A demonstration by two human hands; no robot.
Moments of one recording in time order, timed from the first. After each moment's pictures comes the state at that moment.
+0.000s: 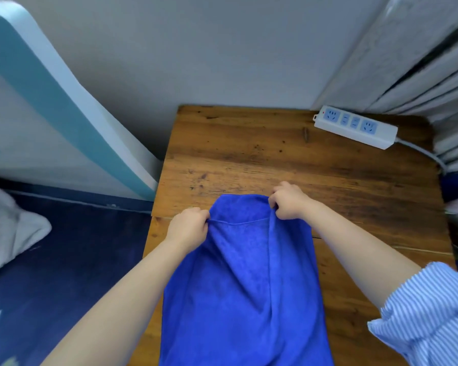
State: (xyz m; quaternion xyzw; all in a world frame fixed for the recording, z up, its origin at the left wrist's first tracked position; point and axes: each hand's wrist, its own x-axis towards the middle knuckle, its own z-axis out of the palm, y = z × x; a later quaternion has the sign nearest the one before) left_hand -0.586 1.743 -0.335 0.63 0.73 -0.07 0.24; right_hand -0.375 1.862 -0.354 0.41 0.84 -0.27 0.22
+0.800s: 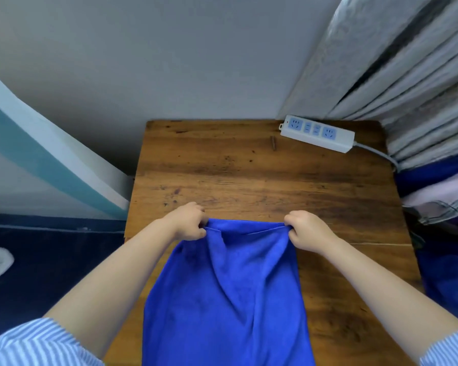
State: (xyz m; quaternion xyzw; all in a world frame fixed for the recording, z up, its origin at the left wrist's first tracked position) left_hand -0.567 1.812 -0.330 0.75 0.53 -0.23 0.32; right_hand -0.285 1.821 -0.343 0.50 0.81 -0.28 0.10
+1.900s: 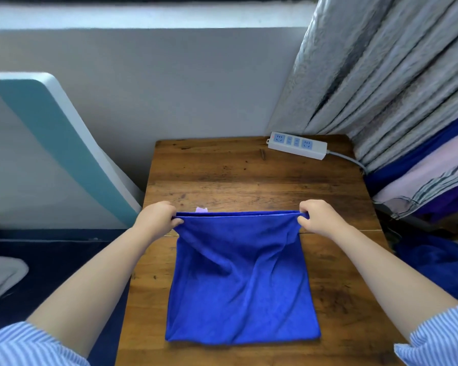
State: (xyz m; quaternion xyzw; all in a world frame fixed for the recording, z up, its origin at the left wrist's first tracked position) left_hand -0.612 1.758 -0.271 0.69 0.70 -0.13 0.17; right_hand -0.263 1.792 -0.273 0.61 0.74 -0.26 0.05
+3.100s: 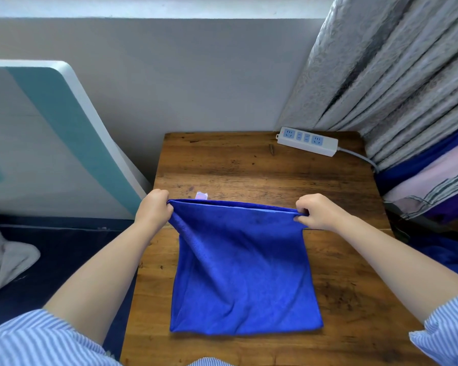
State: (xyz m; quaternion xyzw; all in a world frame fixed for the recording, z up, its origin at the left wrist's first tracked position) left_hand -0.621 1.748 -0.274 0.57 0.80 0.06 0.18; right_hand -0.276 1.797 -0.265 0.49 0.83 -0.25 0.09
